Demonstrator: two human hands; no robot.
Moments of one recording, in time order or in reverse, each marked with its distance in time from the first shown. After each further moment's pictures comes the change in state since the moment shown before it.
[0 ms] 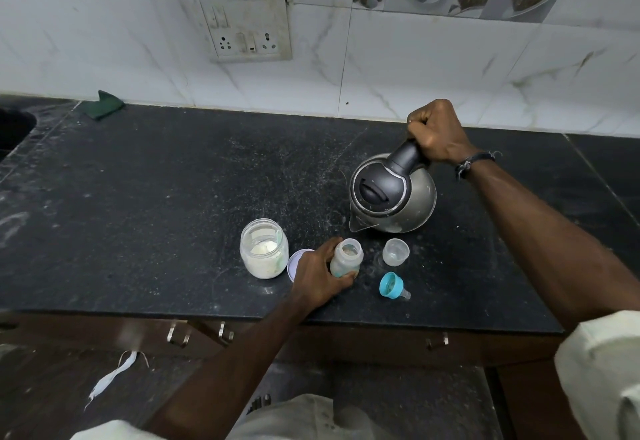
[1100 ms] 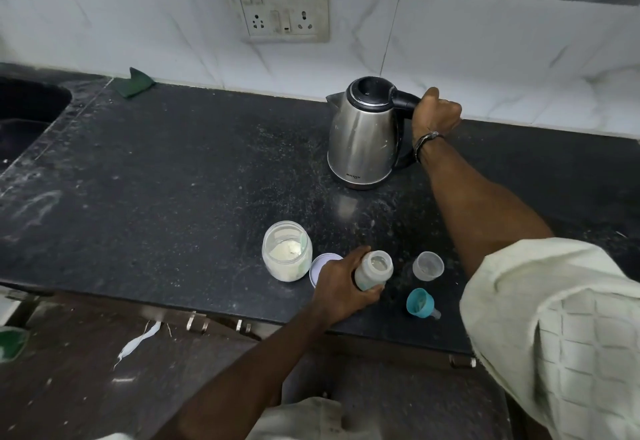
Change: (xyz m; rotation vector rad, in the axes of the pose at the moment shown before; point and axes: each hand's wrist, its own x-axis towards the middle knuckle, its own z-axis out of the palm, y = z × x) left_hand -0.001 -0.002 0.003 -0.040 0.009 -0.039; right_hand 0.100 0.025 0.111 0.390 0.722 0.960
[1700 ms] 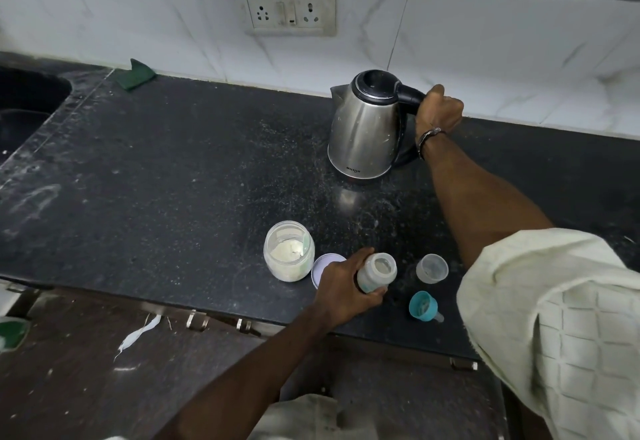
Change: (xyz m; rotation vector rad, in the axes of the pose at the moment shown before) left_hand -0.001 0.000 -0.001 -0.005 0.001 0.026; right_hand 0.004 0.001 0.013 -0.042 -0.025 0.033
